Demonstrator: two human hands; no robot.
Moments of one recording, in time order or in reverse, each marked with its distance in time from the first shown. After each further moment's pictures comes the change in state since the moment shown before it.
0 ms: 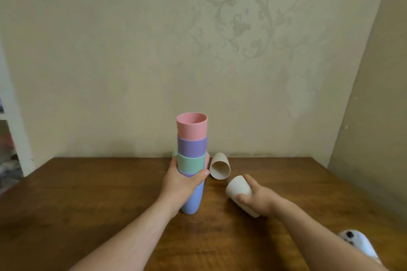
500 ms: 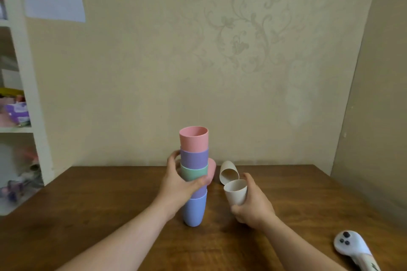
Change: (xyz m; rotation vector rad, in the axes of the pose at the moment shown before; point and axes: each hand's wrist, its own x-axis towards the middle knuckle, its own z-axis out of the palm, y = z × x) left_hand -0.033 0.041 -0.035 -0.010 -0.029 0.089; right_hand -0.064 -0.037 0.027 0.263 0.314 -0.130
